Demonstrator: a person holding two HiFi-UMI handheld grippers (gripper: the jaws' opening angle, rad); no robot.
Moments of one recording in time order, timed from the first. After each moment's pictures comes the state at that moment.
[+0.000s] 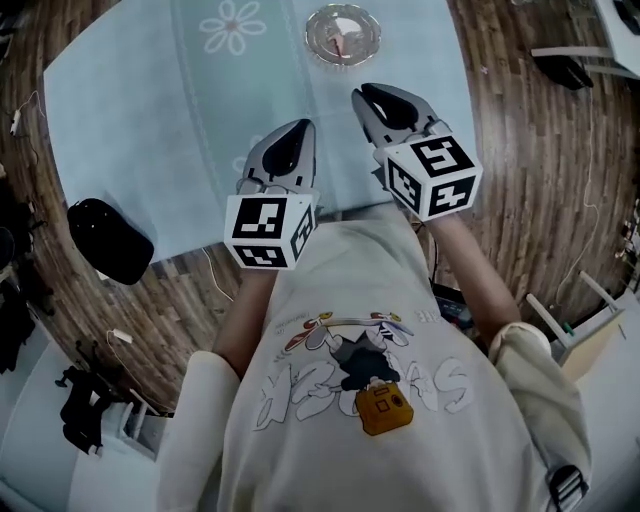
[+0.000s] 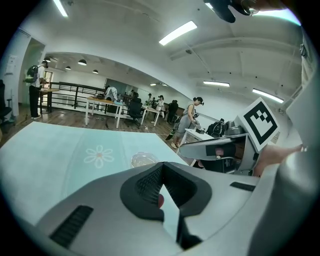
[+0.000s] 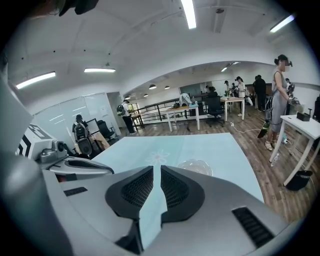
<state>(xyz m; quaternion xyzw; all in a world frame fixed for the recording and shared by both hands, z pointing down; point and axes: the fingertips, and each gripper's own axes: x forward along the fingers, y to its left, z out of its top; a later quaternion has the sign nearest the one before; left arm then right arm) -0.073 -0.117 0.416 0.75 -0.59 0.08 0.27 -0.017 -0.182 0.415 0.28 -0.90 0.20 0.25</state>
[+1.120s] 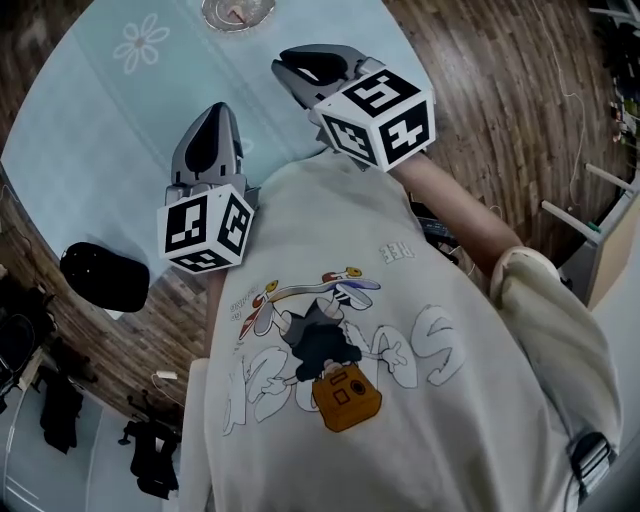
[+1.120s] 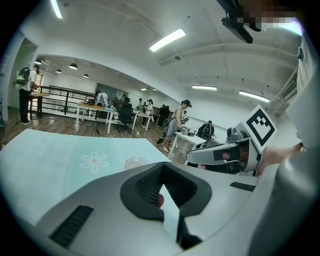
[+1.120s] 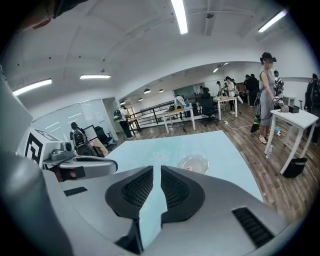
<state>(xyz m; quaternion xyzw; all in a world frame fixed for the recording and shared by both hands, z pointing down) -0.052 -0.064 0.377 0.78 -0.57 0.07 0.24 0.027 -0.114 0.379 0.31 -0.90 0.22 0.22</state>
